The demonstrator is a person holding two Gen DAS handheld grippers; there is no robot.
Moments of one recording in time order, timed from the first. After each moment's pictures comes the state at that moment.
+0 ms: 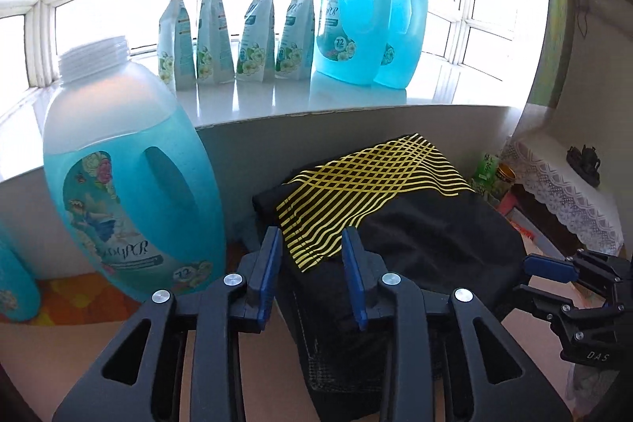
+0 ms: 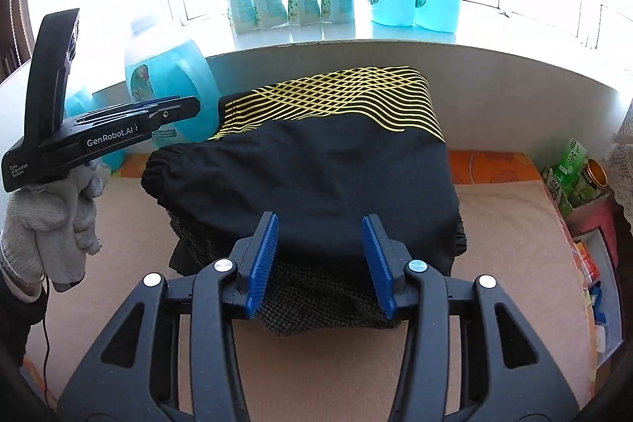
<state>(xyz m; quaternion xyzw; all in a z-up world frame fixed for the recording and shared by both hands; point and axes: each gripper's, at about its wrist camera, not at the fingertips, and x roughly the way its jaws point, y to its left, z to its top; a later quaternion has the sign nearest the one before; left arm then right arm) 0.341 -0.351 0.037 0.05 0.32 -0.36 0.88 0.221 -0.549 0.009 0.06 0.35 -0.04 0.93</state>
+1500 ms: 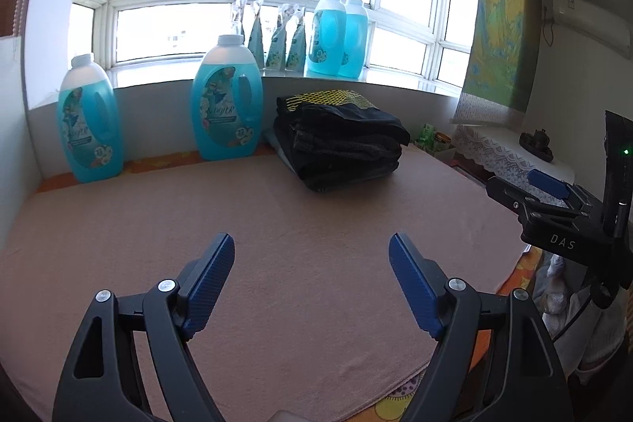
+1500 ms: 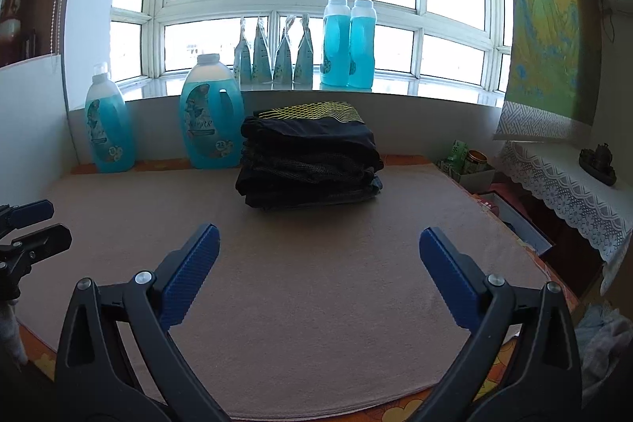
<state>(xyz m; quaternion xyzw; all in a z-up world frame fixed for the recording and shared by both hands) 0.056 -0.140 0.031 0.03 0.28 -0.34 0.90 -0.037 -0.381 0.027 0.02 0.23 -0.19 0.95</state>
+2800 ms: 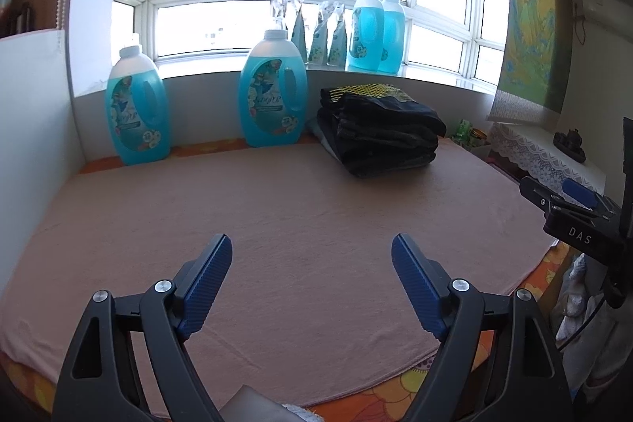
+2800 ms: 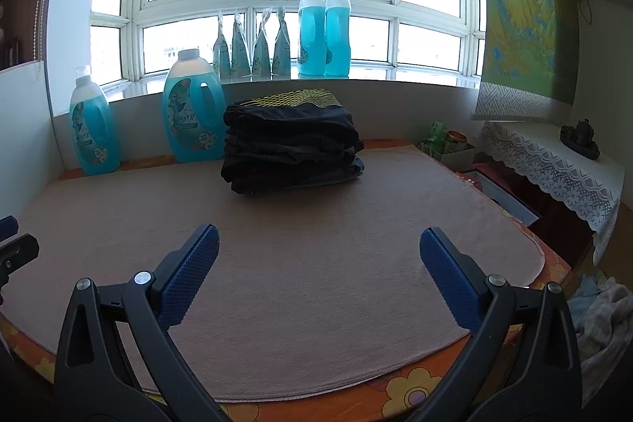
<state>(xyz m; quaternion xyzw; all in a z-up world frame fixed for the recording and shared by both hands) 0.033 -0.116 0.026 0.04 0.28 -0.26 0.92 -0.056 -0.378 0.016 0.03 0.24 -0.23 0.94</state>
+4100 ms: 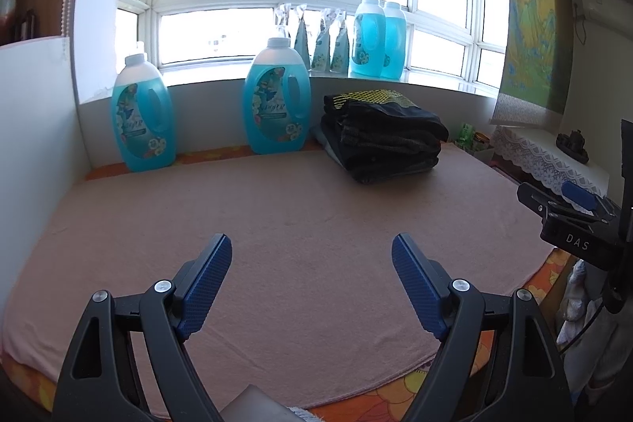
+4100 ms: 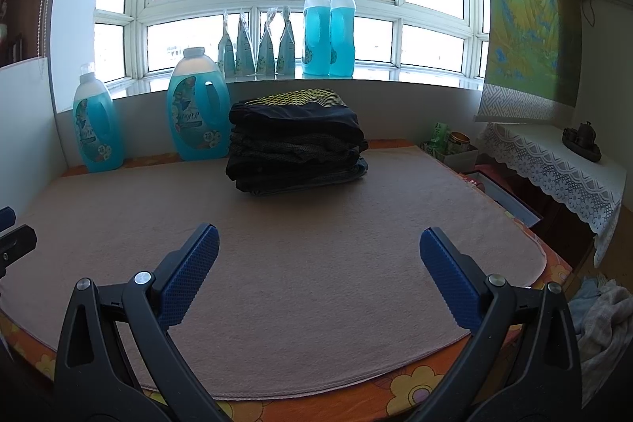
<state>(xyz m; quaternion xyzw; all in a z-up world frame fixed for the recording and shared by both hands) 0.030 -0.115 0.030 0.04 0.27 -0.26 0.93 -0.054 -0.367 0.018 0.03 0.24 -0.22 0.94</state>
